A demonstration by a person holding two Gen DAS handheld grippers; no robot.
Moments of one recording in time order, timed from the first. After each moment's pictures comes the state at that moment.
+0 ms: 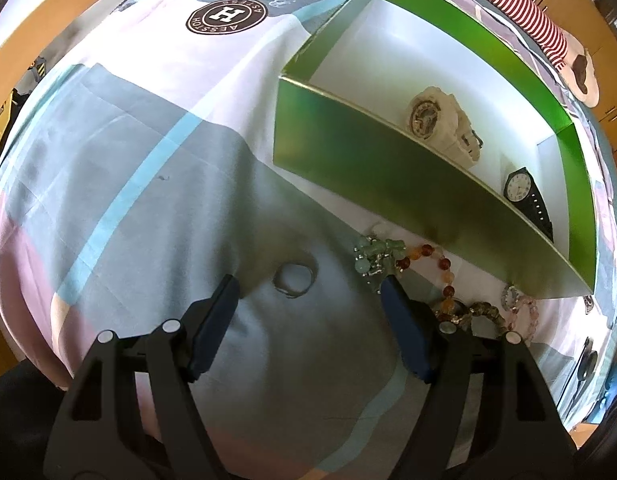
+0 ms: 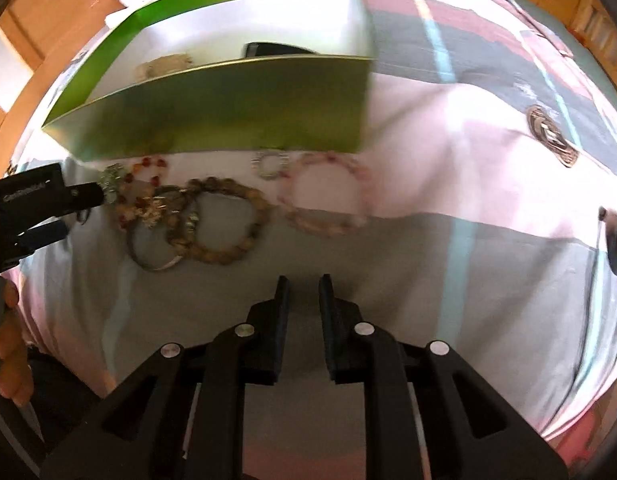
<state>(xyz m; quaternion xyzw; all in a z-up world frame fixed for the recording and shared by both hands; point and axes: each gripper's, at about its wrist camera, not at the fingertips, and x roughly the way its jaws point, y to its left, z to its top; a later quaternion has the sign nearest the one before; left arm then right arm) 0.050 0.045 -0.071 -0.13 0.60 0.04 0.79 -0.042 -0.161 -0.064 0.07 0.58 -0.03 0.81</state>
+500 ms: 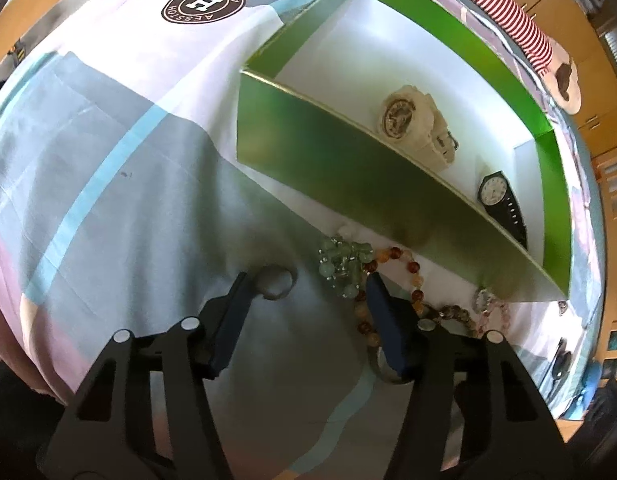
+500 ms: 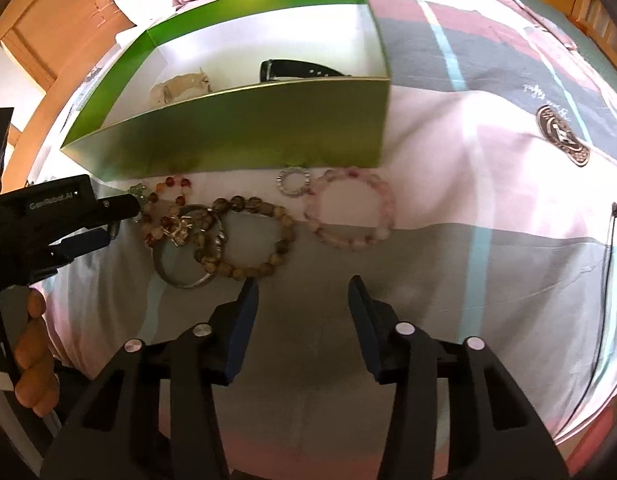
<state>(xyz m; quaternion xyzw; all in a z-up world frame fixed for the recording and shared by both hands) 0.055 0.049 -0.074 -0.18 0.60 0.00 0.78 -0.032 -0.151 -0.057 0.10 0.57 0.00 0.82</state>
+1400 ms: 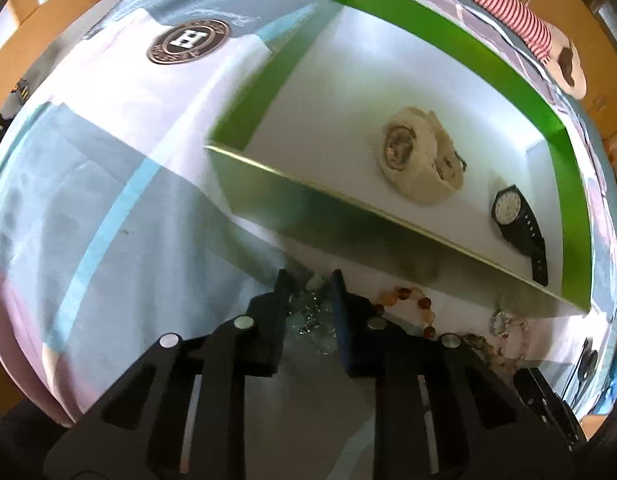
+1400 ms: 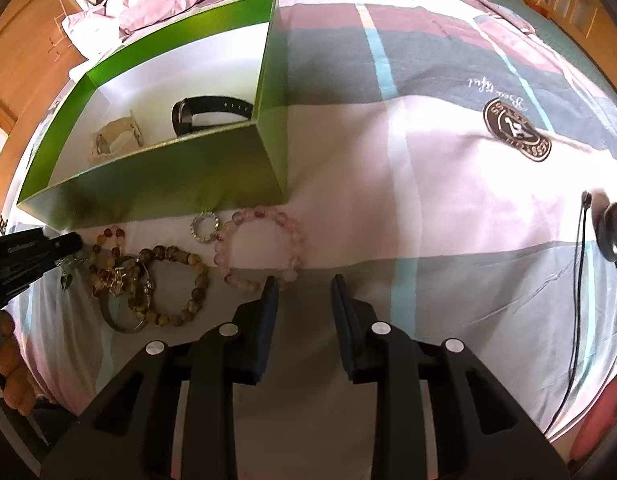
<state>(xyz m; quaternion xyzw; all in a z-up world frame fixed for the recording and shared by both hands) 0.081 0.034 -0.072 -0.11 0.58 0.02 0.80 -0.021 -0.197 -0.058 0.11 0.55 -0.07 0.83</state>
